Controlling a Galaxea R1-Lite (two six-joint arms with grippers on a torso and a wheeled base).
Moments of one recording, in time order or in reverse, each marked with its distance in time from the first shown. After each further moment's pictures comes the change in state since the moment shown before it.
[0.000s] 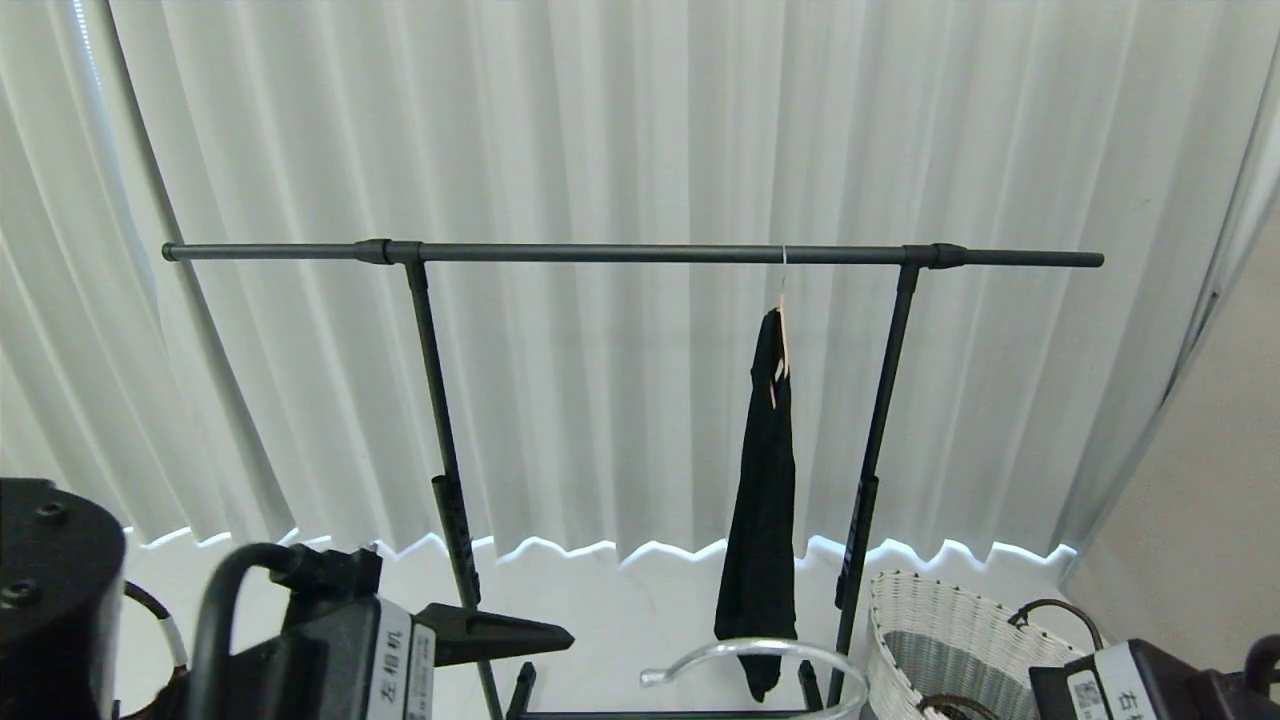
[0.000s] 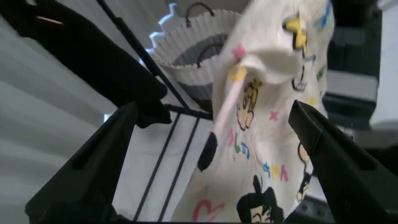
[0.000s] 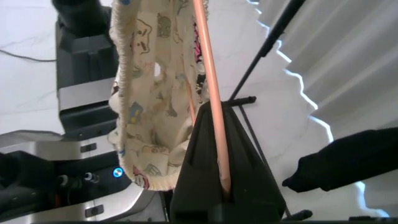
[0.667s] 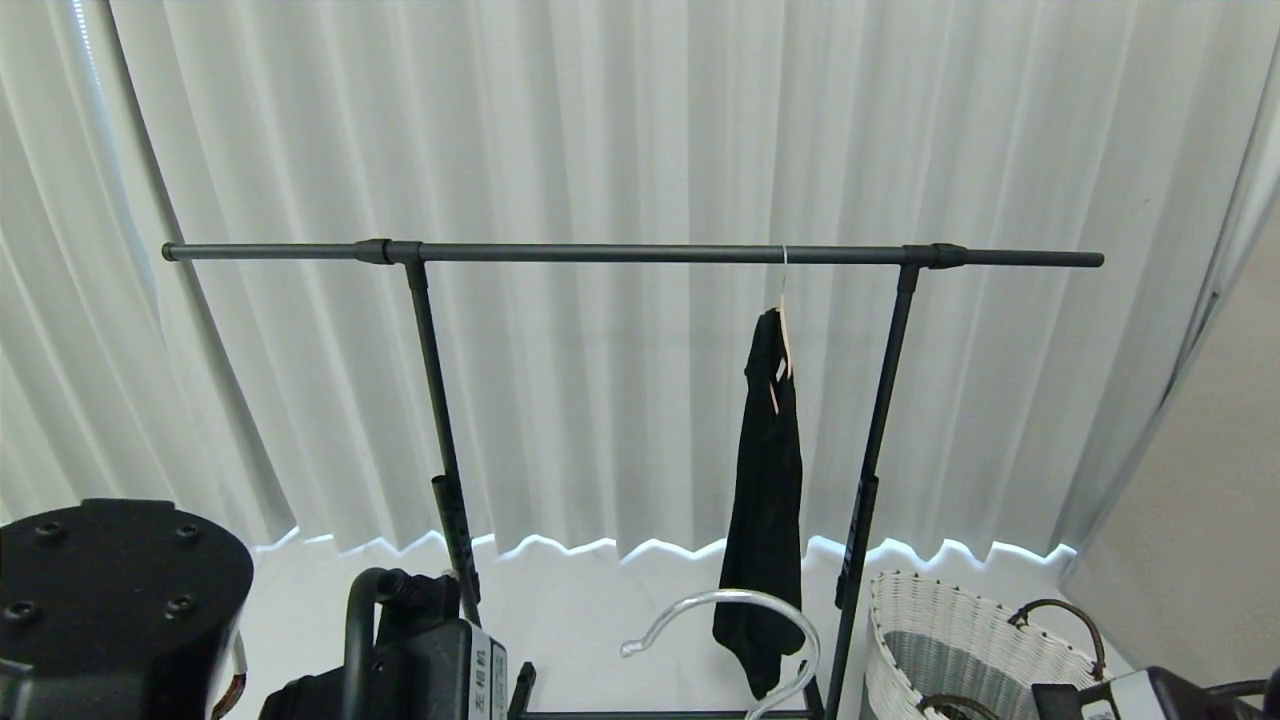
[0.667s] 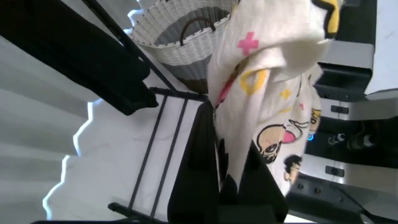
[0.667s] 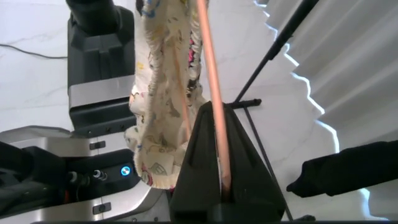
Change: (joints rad) left arm 0.002 0.066 0.013 -0.001 -0.020 -0.005; right arm 0.035 -0.003 0.000 -0.003 -0.008 0.001
